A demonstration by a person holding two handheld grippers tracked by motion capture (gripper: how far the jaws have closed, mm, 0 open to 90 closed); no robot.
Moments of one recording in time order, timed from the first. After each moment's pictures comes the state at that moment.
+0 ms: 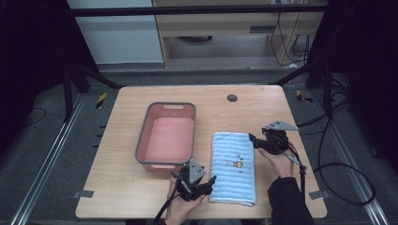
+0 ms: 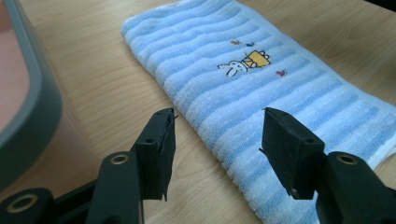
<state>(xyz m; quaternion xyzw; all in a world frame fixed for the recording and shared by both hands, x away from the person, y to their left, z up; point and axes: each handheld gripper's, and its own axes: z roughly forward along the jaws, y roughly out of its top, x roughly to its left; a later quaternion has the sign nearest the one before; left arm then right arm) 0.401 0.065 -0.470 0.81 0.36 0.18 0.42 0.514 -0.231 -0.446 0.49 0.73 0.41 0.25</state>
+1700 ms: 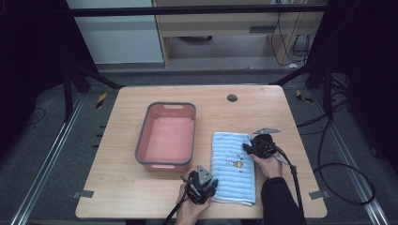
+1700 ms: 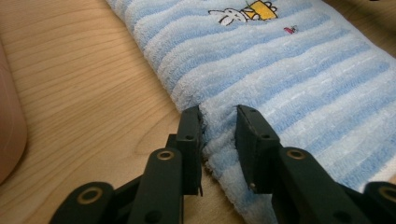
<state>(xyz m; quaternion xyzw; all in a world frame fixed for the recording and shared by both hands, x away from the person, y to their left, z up) 0.402 0.043 -0.504 0.82 0.40 0.15 0.39 0.535 -0.213 -0.500 0.50 0.77 0.35 0.18</state>
